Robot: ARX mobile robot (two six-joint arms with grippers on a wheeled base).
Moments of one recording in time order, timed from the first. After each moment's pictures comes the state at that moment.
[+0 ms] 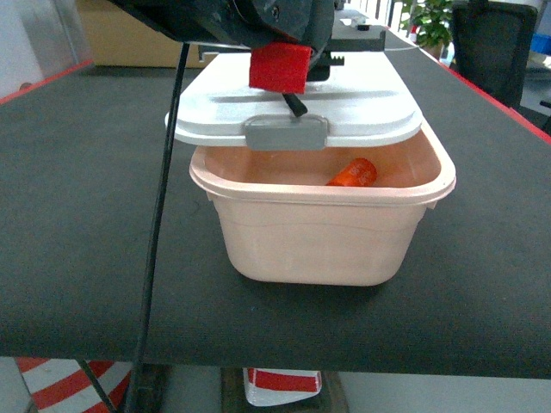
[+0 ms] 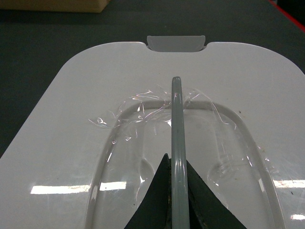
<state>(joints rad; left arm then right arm) -0.54 2.20 1.67 0.24 -0.50 -0.16 0.00 0.00 0.01 -0.01 0.00 0.00</state>
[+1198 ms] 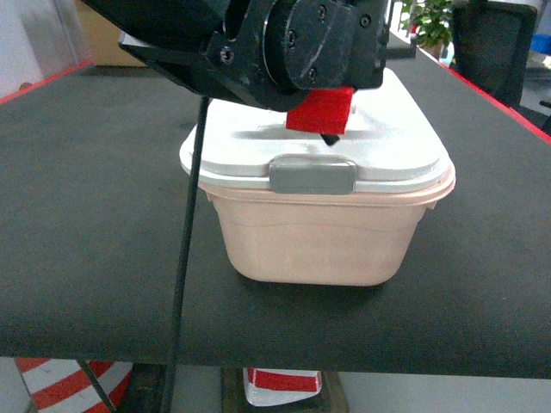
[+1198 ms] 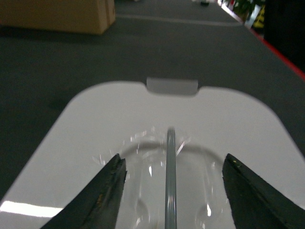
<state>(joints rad) -0.60 2.17 1.54 0.47 -0.59 -0.17 0.00 0.00 0.01 -0.01 0.00 0.00</state>
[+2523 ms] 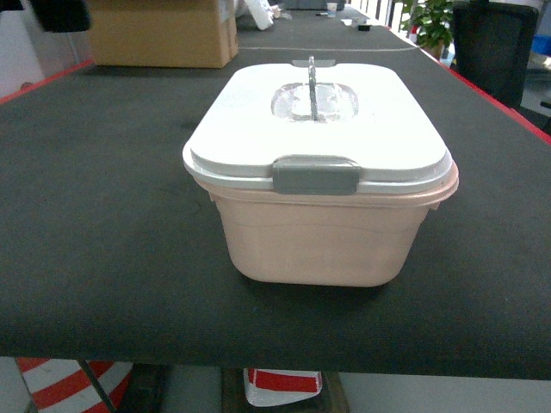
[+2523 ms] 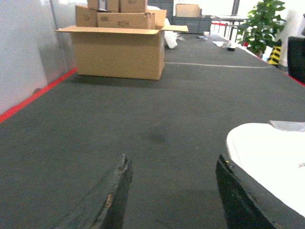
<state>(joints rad) -0.22 1.56 0.80 0.80 -0.25 -0.01 0.00 0.00 0.01 0.00 0.00 0.00</state>
